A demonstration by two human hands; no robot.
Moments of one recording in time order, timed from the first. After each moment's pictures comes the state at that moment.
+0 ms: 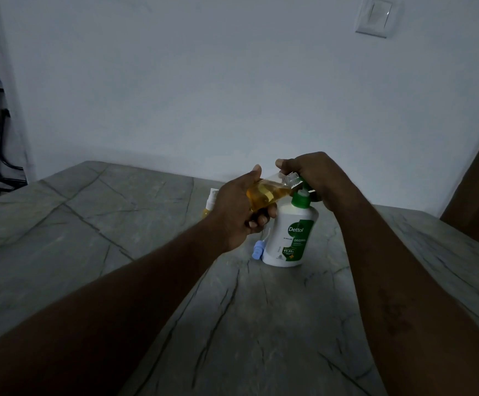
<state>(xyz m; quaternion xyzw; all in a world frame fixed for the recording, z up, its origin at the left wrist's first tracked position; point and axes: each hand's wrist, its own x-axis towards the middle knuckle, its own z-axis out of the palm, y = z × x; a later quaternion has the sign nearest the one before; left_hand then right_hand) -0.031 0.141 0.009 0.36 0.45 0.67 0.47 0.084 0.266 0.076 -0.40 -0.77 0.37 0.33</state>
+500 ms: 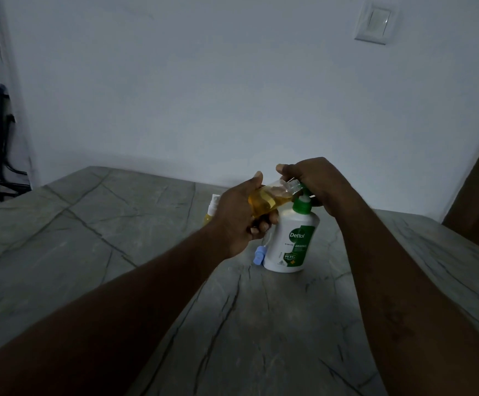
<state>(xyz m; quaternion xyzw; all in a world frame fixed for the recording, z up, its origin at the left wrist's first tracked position) -0.031 0.141 0.007 0.36 0.44 0.67 0.48 0.084 0.268 0.075 -0.40 -0.79 0.35 0.33</state>
